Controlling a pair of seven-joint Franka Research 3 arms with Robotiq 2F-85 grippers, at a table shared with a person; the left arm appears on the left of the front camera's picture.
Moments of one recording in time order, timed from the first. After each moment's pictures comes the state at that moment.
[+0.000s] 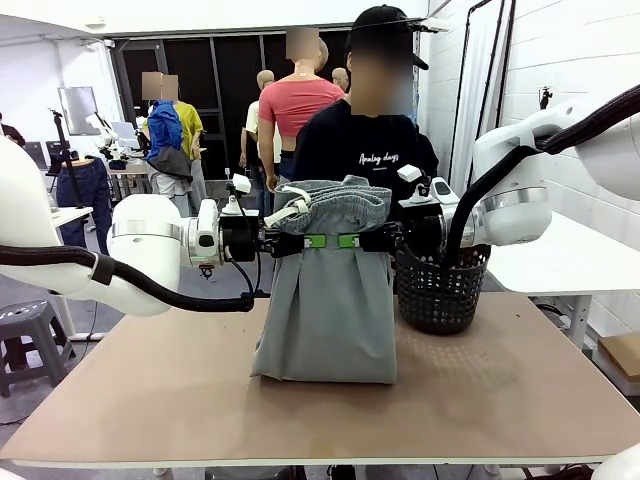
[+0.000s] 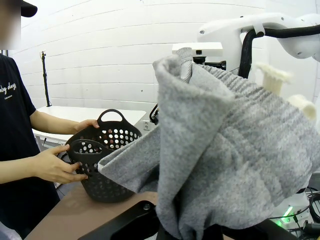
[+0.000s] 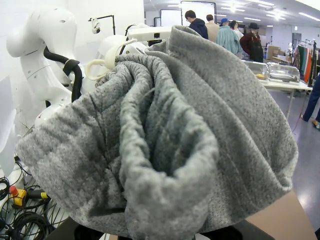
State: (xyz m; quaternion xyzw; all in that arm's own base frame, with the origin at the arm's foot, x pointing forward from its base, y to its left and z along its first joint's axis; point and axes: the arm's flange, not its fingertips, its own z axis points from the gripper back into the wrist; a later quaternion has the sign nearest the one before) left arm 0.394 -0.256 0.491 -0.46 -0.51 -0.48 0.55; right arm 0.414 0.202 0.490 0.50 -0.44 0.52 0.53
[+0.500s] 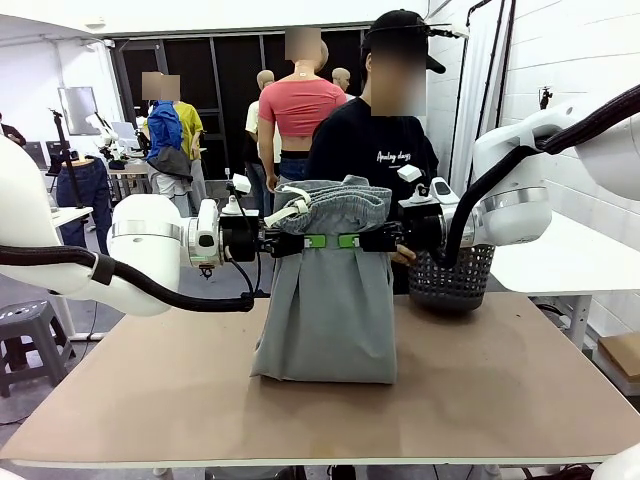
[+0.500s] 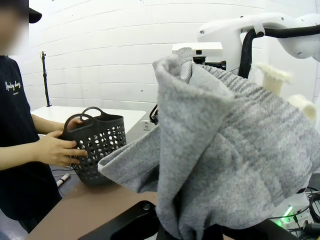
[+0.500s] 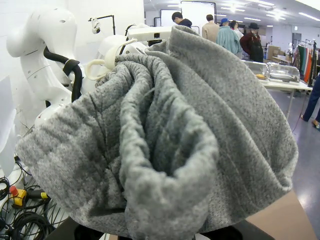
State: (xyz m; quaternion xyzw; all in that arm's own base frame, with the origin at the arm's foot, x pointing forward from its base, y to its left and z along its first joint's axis) left arm 0.394 -0.256 0.491 -0.46 -0.51 -0.48 0.55; right arm 0.414 0.202 0.490 0.50 -0.44 0.52 0.53
